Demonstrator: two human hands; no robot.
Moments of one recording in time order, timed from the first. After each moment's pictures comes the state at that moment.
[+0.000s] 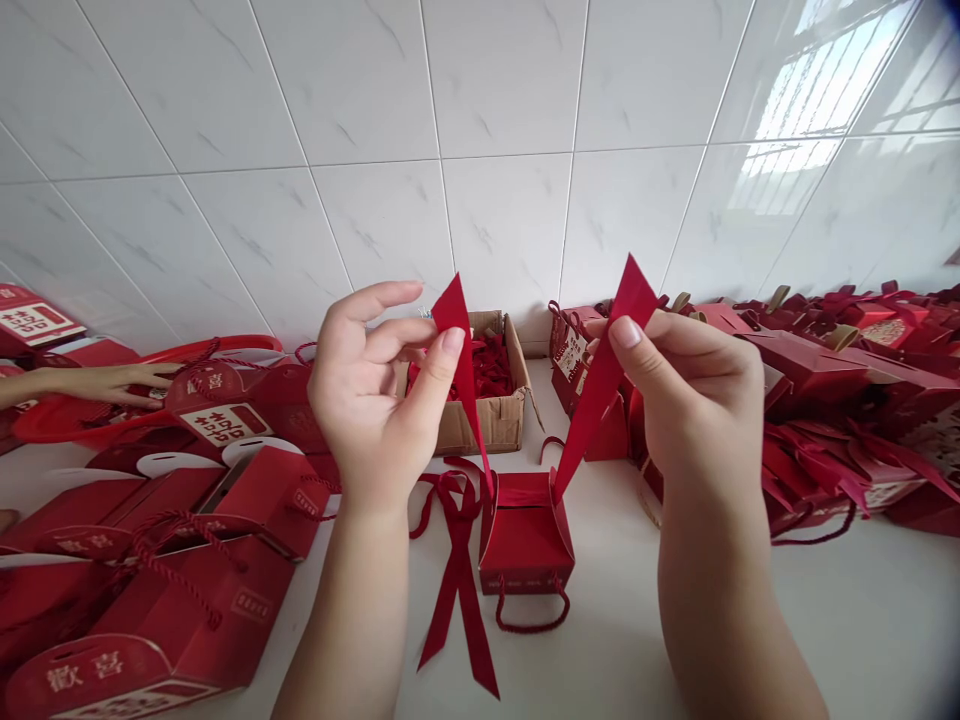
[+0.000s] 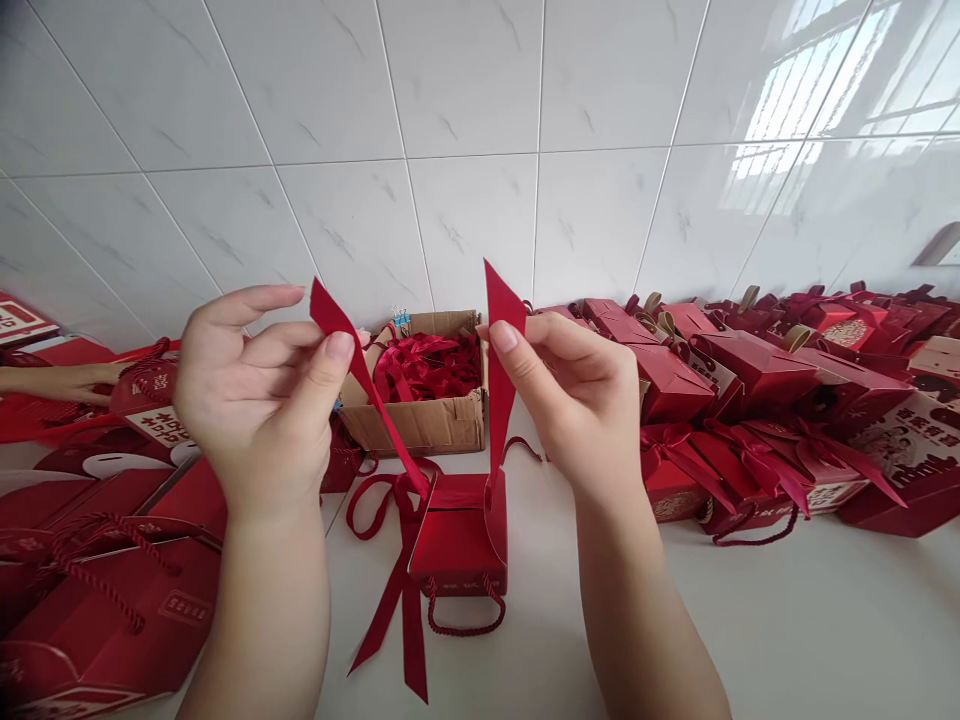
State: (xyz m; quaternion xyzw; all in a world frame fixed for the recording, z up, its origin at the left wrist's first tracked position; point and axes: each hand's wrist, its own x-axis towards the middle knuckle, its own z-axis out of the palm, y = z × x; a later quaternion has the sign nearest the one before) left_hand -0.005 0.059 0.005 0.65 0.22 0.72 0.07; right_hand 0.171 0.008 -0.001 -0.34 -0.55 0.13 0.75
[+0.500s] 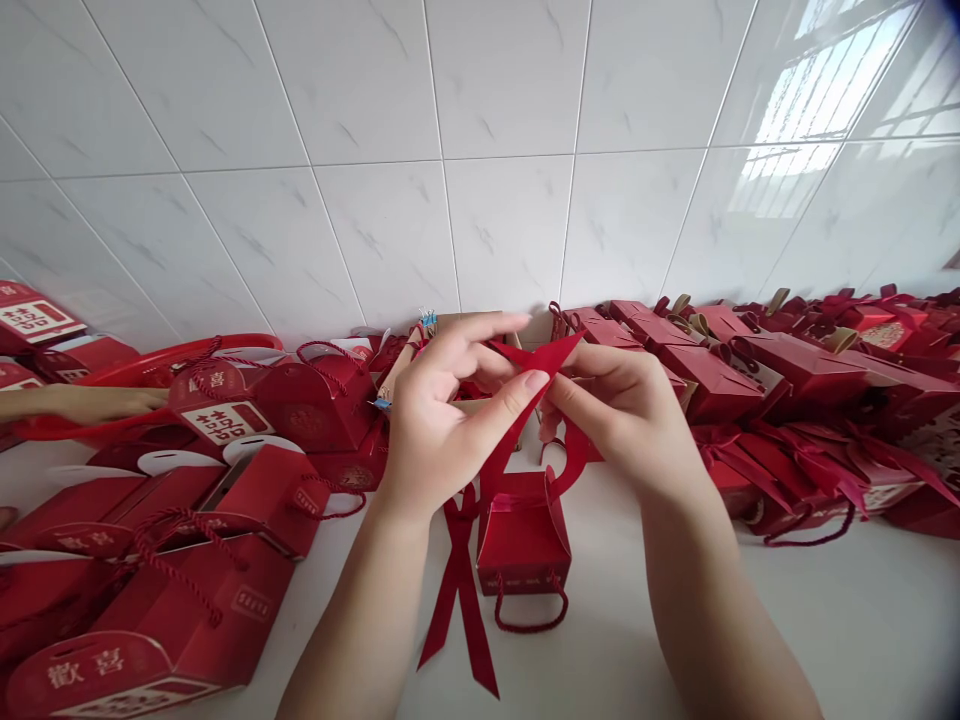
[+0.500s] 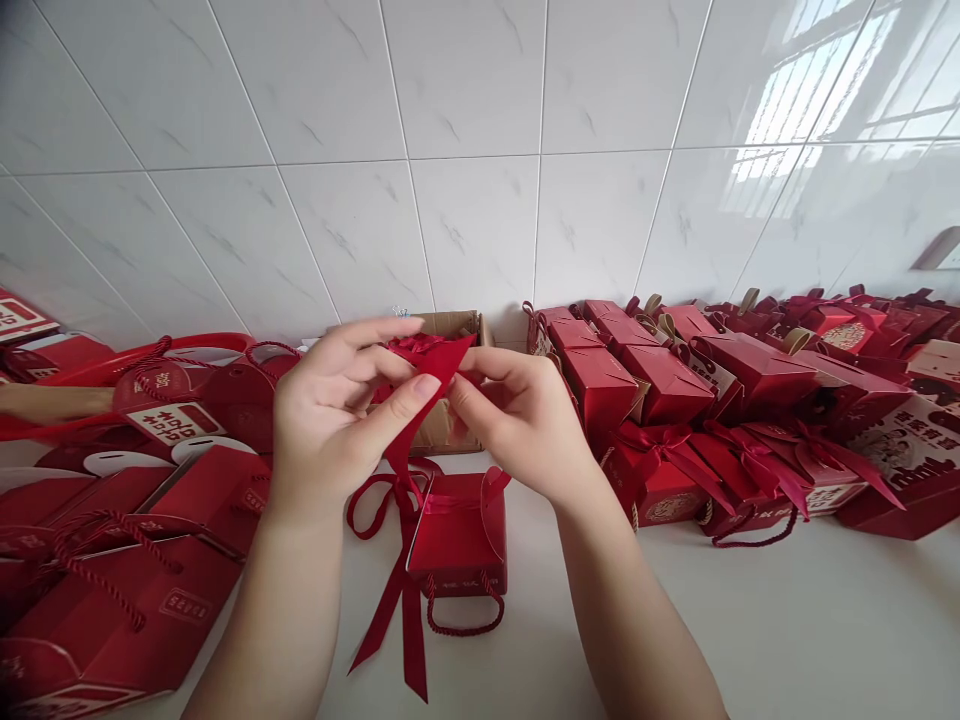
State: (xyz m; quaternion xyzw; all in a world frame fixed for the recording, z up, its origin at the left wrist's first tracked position) left_hand 0.010 0.046 0.001 0.74 0.22 0.60 0.21; right_hand 0.161 0.012 -0.002 -0.33 -0.64 0.34 0.60
